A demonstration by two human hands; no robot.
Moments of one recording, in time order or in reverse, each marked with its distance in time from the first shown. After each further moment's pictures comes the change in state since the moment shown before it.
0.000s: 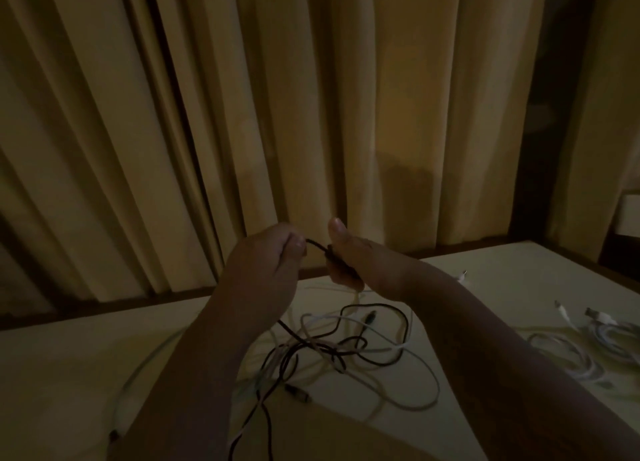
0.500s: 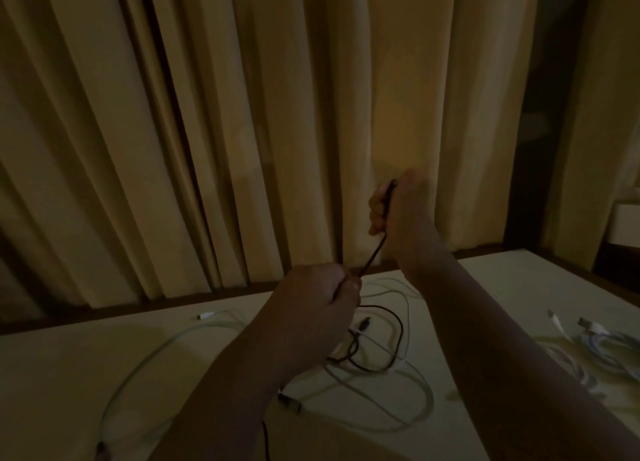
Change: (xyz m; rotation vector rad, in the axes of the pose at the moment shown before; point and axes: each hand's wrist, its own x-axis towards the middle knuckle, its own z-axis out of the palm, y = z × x) left_hand -0.013 0.044 0.028 -0.146 -0.330 -0.110; right_hand 0.003 -0.017 -0.037 0.720 0.679 -0.106
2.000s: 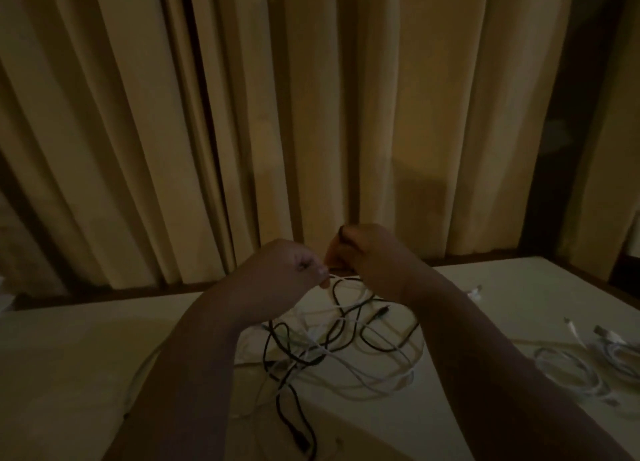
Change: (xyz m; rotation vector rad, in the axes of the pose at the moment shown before) left_hand 0.008 -0.038 -0.057 -0.051 -0.125 -0.198; right_hand -0.019 0.030 0.020 -0.848 -0.515 -0.186
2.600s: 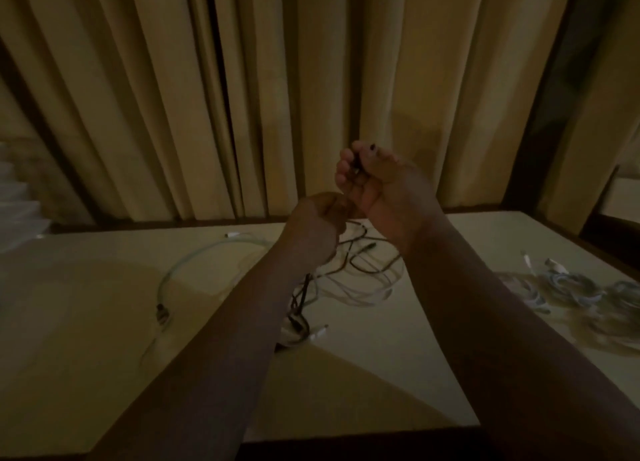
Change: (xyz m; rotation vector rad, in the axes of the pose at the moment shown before) left_hand -0.025 0.012 0.075 -0.440 0.255 0.006; right_hand -0.054 -0.038 -0.004 1.449 0.057 -0.027
